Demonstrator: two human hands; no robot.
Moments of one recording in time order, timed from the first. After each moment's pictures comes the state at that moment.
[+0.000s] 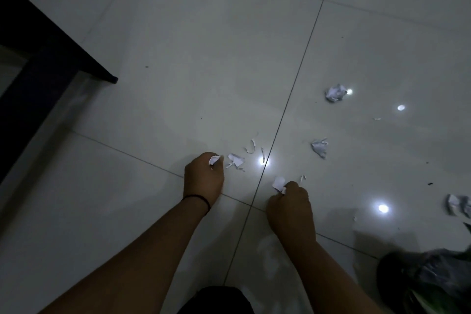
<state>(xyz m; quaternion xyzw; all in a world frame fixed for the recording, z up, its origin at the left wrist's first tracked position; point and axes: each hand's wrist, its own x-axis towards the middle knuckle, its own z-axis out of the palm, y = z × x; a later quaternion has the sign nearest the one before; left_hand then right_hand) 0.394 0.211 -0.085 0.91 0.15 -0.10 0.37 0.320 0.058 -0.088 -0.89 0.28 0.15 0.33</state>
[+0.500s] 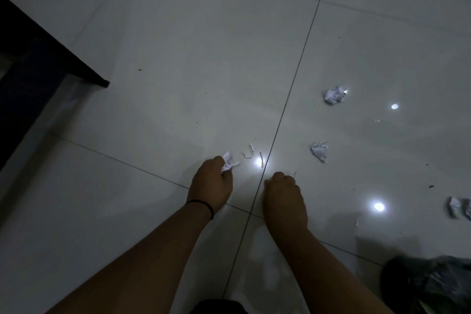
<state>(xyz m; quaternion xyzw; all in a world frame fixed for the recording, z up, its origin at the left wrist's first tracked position) 0.397 0.205 -0.116 0.93 0.02 -0.13 0.35 0.350 0.069 -0.090 -0.95 0.19 0.15 0.18</state>
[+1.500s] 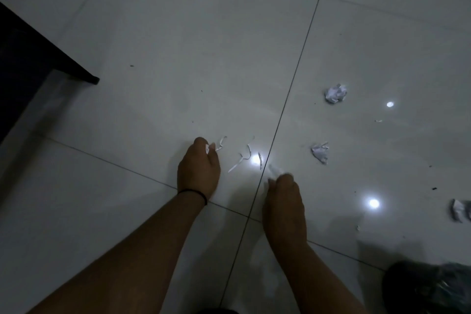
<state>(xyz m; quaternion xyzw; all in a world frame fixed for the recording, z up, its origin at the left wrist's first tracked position) 0.426 0.208 -0.121 0.95 0.10 -0.02 0.30 0.344 0.072 -0.088 -0.90 0.27 0.07 0.34</state>
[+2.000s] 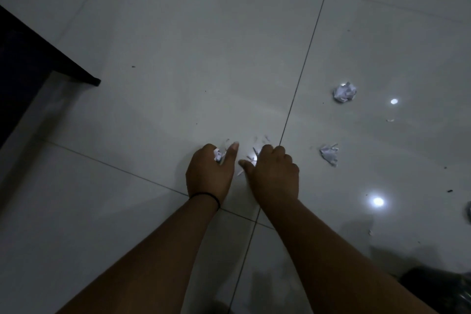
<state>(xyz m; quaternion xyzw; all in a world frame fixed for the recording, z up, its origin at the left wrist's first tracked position) 0.429 0.198 -0.118 0.93 0.14 -0.06 0.33 0.410 0.086 -0.108 -0.98 0.14 0.11 0.12</state>
